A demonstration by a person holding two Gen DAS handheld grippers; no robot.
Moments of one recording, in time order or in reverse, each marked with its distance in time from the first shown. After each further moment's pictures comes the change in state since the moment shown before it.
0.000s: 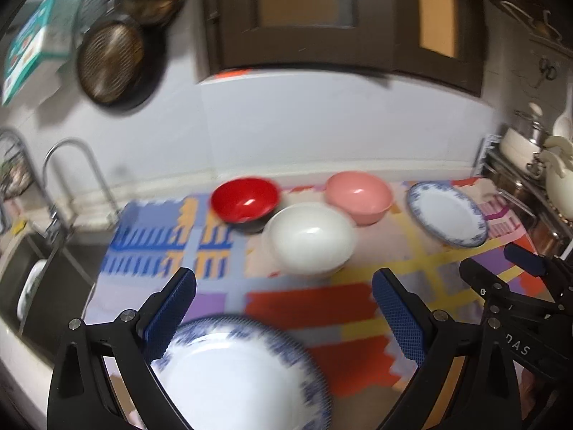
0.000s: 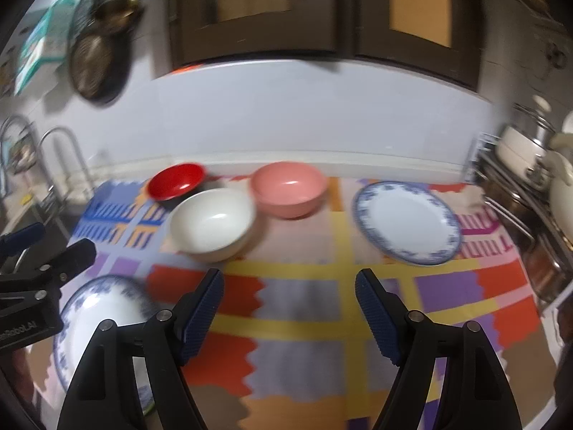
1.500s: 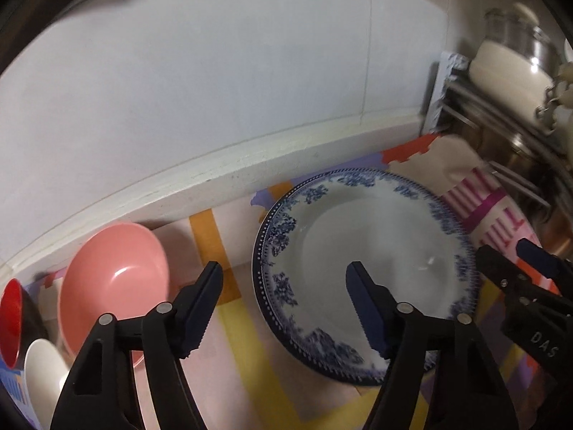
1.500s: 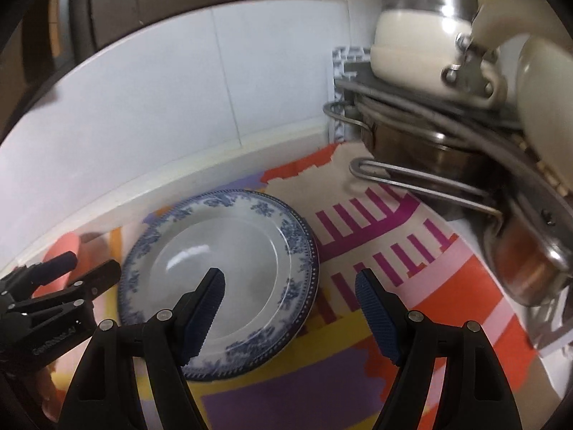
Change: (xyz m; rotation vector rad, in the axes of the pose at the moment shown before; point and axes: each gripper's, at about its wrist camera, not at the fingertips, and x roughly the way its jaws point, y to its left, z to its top) left arm 0.255 -0.251 0.077 0.237 0.158 -0.240; right arm 0.152 -0.263 0.025 0.354 0.051 -0.240
